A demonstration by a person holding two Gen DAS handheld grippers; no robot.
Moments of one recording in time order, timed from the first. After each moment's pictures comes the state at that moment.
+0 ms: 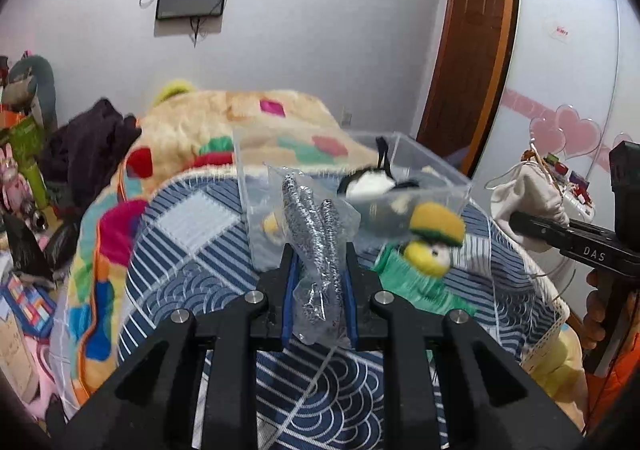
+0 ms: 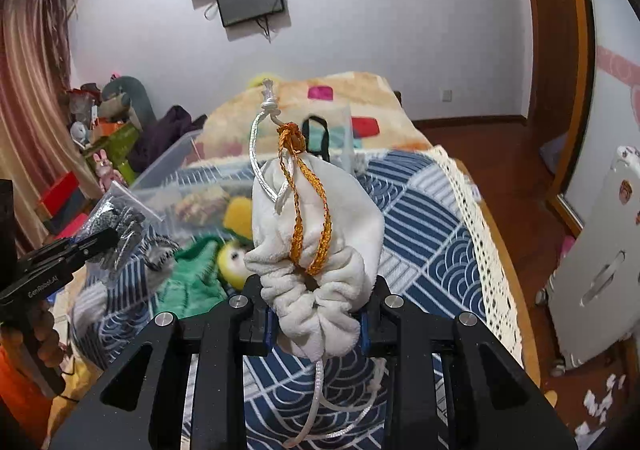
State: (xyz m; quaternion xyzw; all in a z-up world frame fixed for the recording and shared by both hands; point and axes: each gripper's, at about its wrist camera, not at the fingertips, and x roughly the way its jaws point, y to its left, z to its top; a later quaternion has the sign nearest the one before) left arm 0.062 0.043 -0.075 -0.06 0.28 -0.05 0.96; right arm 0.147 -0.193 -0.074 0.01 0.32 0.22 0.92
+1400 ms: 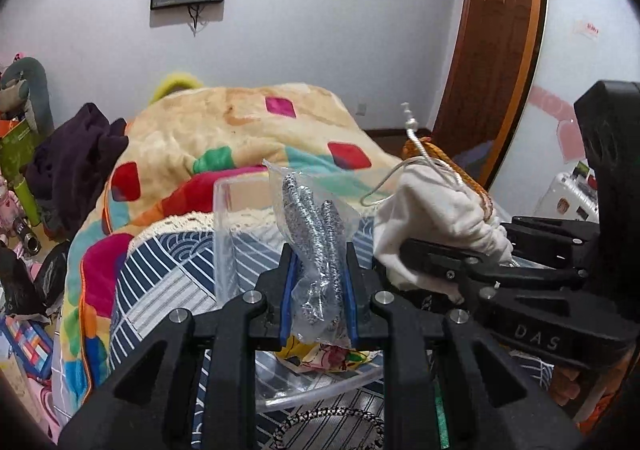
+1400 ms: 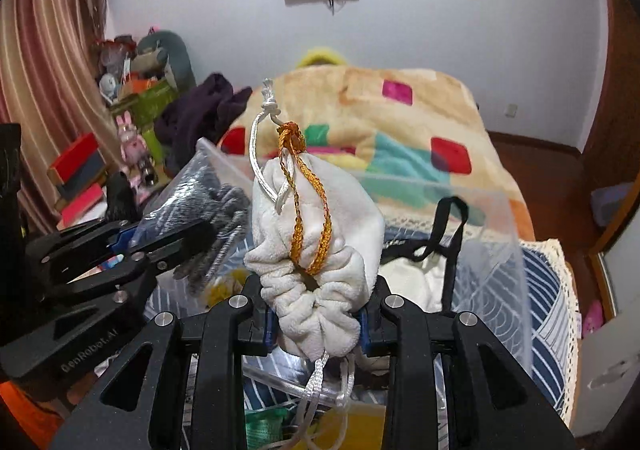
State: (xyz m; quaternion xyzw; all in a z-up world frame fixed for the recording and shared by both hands) left arm 0.195 0.049 -0.081 -0.05 0.32 -0.03 0.94; right arm 0.241 -0.062 -0.074 -0.07 0.36 0.30 0.88
